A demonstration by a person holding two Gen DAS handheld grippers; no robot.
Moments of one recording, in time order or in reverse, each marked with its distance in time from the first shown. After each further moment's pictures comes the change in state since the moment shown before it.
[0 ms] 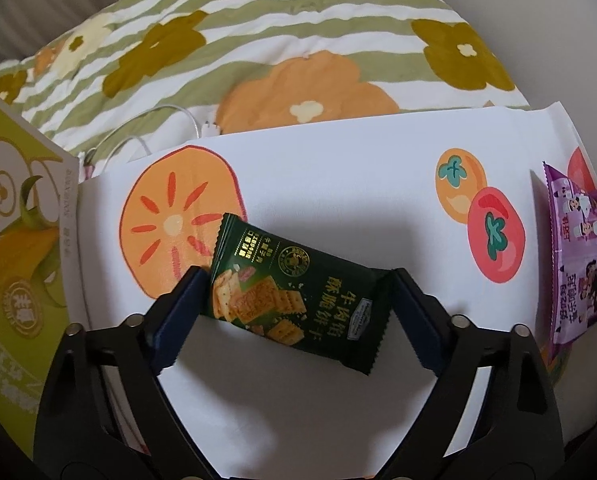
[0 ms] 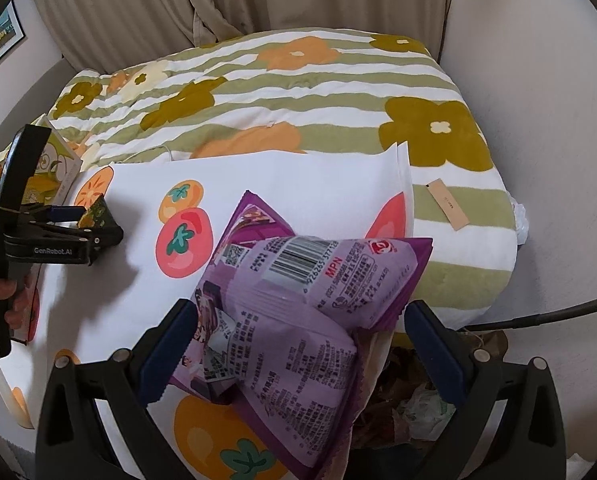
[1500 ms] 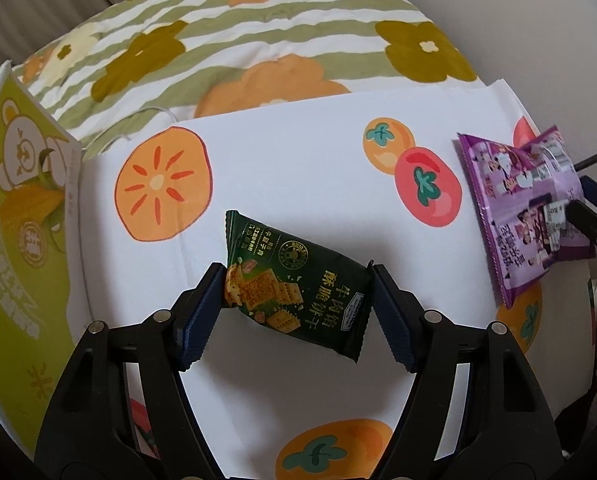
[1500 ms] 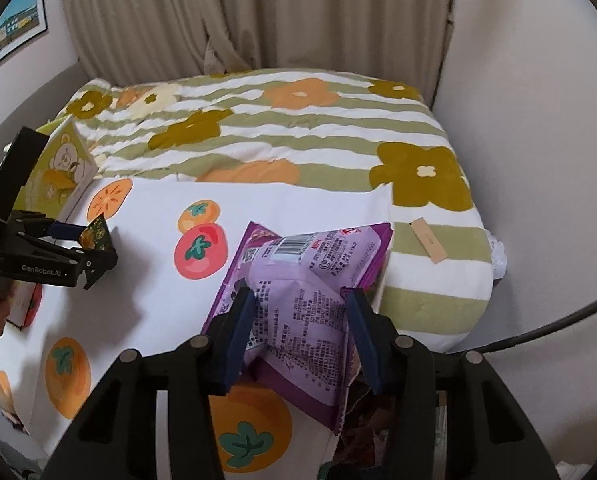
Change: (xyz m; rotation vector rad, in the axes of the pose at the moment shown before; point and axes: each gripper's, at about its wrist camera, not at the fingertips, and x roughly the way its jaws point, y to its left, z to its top) left arm -0.039 -0.022 -0.036 0.036 -0.028 -0.070; right arm -0.035 0.016 -0.012 -0.084 -0.140 -0.061
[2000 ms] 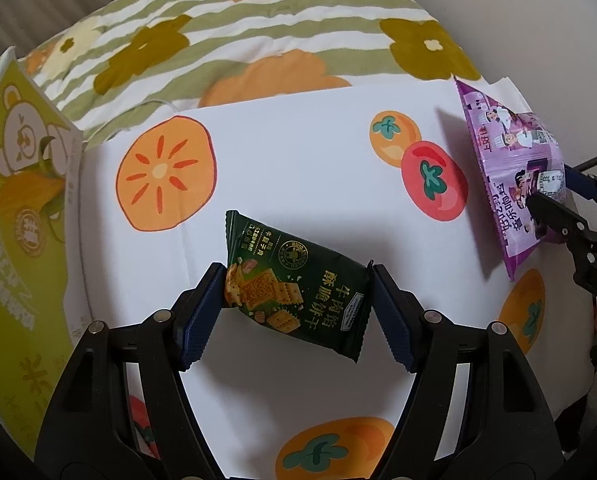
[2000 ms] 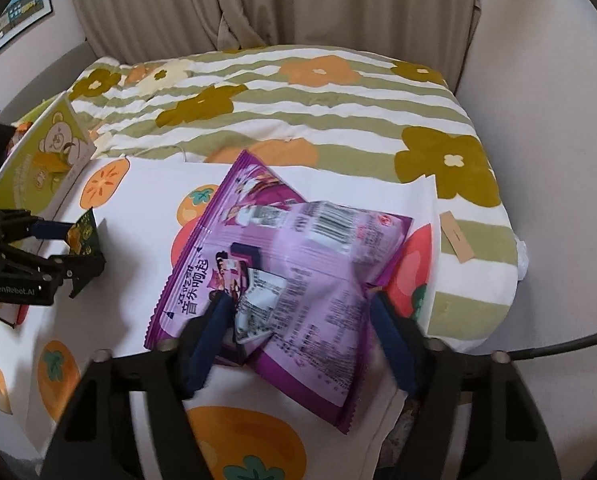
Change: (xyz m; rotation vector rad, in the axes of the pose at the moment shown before) left arm 0.003 0.001 -0.002 -0.020 0.008 0.004; right arm 0.039 0.006 0.010 -0.038 0.070 0.050
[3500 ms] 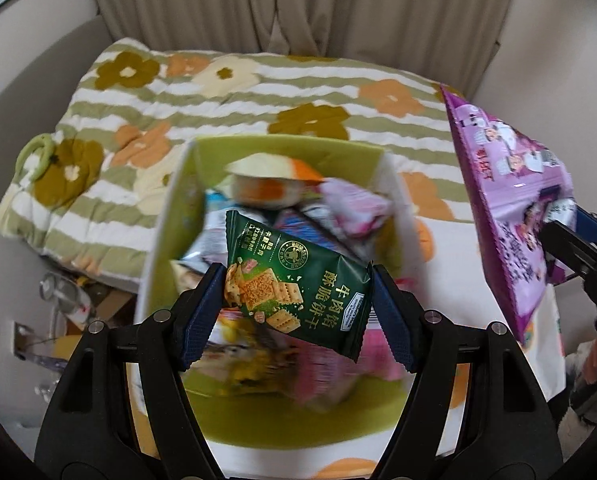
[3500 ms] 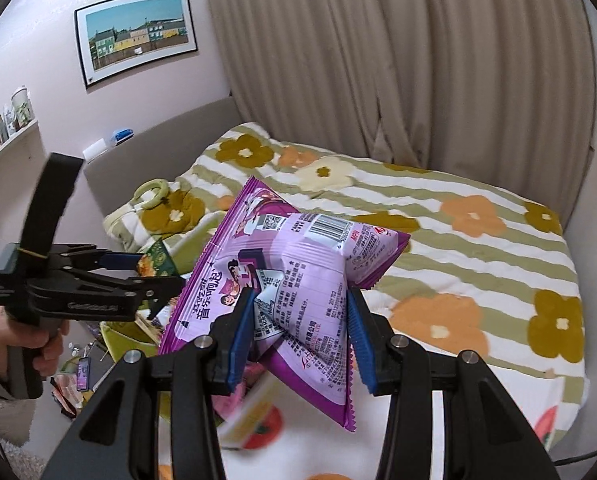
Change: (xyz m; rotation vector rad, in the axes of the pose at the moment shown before) left arm -0.233 0.249 -0.080 -0.296 -0.291 0.123; right arm -0.141 0.272 0.110 -0.224 -0.315 0.332
